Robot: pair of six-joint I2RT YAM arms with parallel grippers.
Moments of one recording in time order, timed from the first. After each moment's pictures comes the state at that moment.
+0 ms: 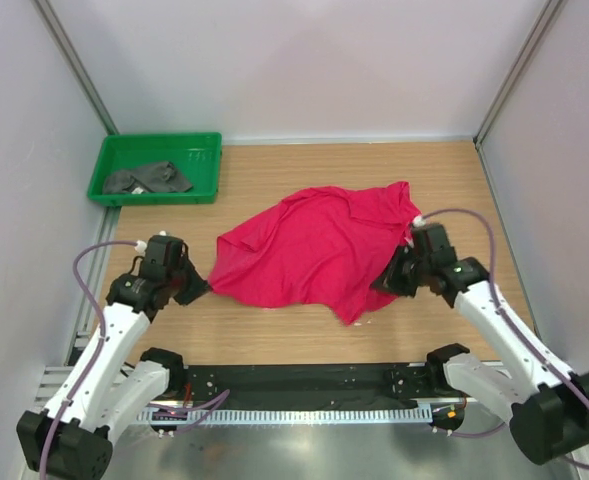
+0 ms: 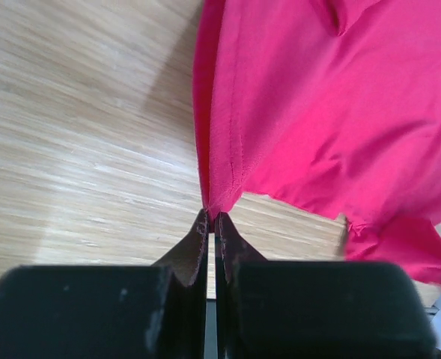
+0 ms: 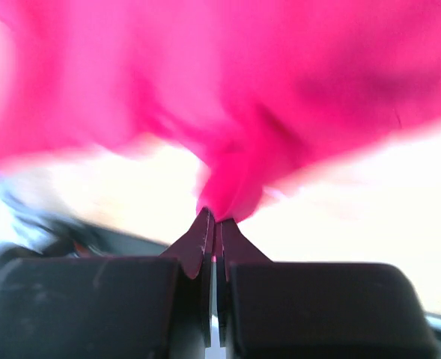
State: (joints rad) left arm -0.26 0.83 0.70 -0.82 0.01 -0.86; right arm 0.33 0.97 0.63 -0.68 -0.29 0.75
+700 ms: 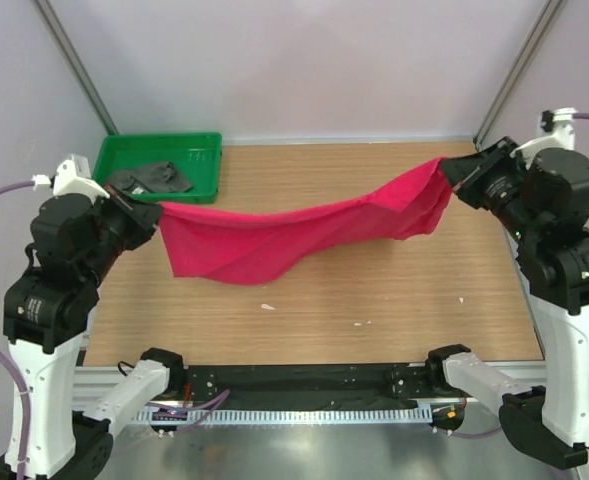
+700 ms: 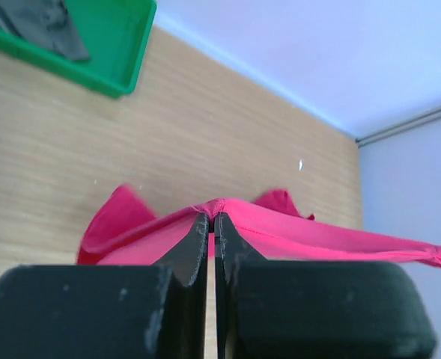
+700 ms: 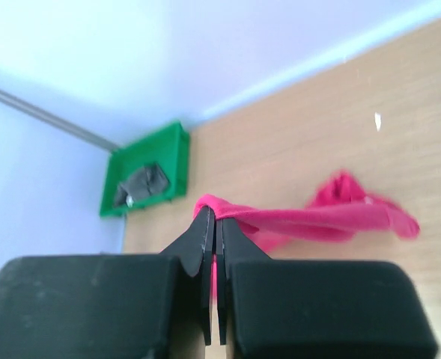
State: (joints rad) left arm -0.26 0.87 1.56 -1.04 -0.15 -0.70; right arm 0.21 1.01 1.73 -0.95 0.03 0.68
